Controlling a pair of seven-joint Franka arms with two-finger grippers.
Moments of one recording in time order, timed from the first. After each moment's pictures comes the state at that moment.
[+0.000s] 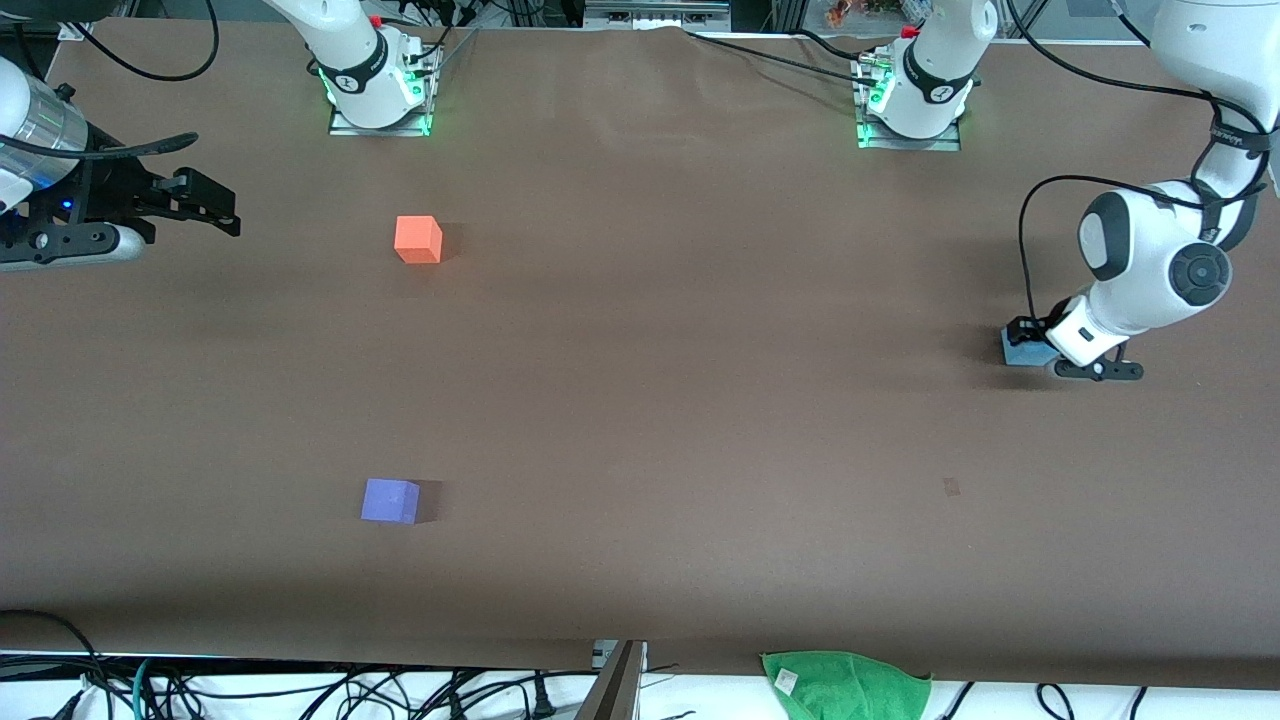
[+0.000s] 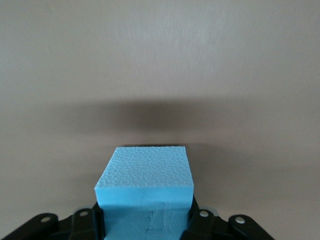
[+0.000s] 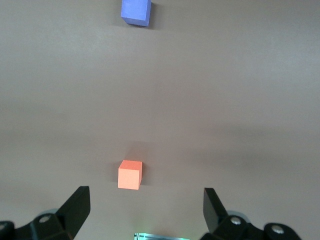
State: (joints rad) left arm 0.23 0.34 -0.01 -2.19 0.09 2.41 0.19; right arm 0.13 0.01 -0.04 -1.61 0.03 1.52 -0.01
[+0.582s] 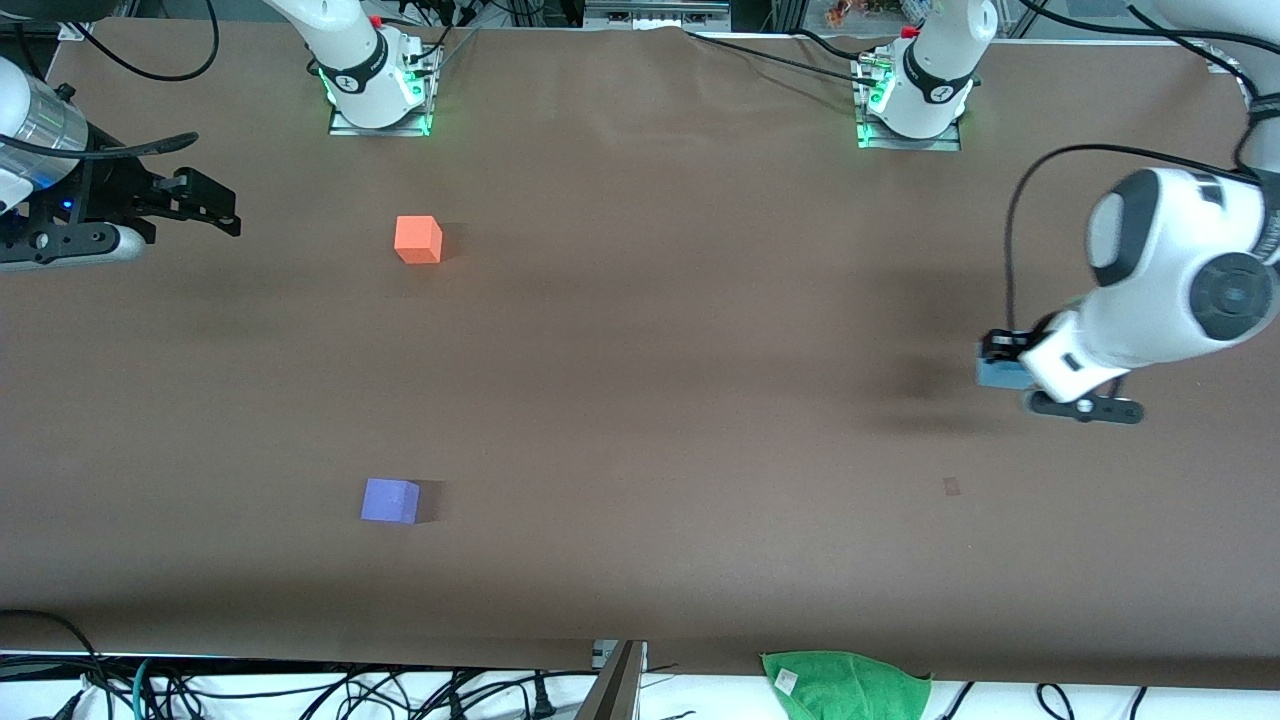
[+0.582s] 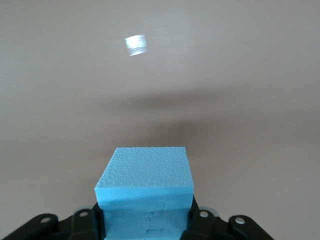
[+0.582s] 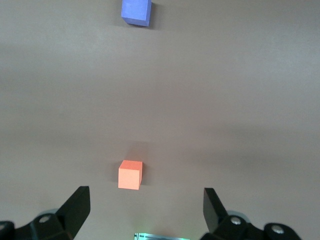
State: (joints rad) left arm 0.06 0.32 -0.21 -1.71 0.09 1.84 -0.09; right arm 0.13 0.01 -0.04 -1.61 0.03 1.52 -0.01
